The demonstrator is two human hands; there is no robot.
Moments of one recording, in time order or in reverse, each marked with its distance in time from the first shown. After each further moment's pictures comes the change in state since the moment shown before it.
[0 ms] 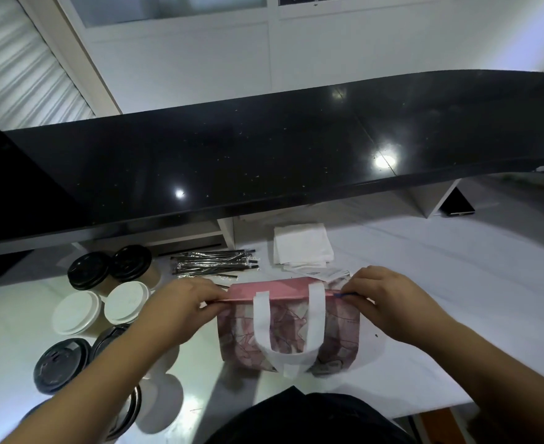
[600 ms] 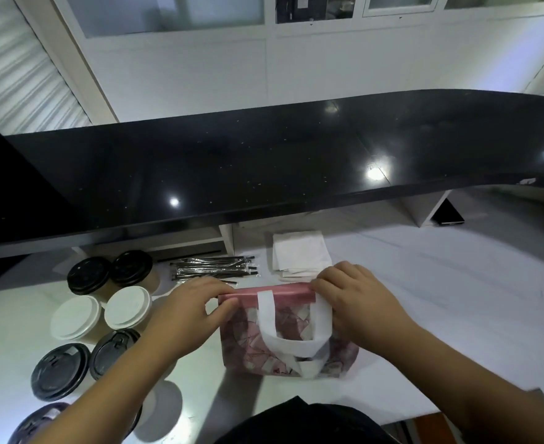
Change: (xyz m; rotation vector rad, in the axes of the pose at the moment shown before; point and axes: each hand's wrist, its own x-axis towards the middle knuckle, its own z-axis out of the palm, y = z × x) left_hand -0.008 0.002 0.011 -0.127 0.053 -0.131; right_hand 0.023 -0.047 0.012 -0.317 -0.101 -0.010
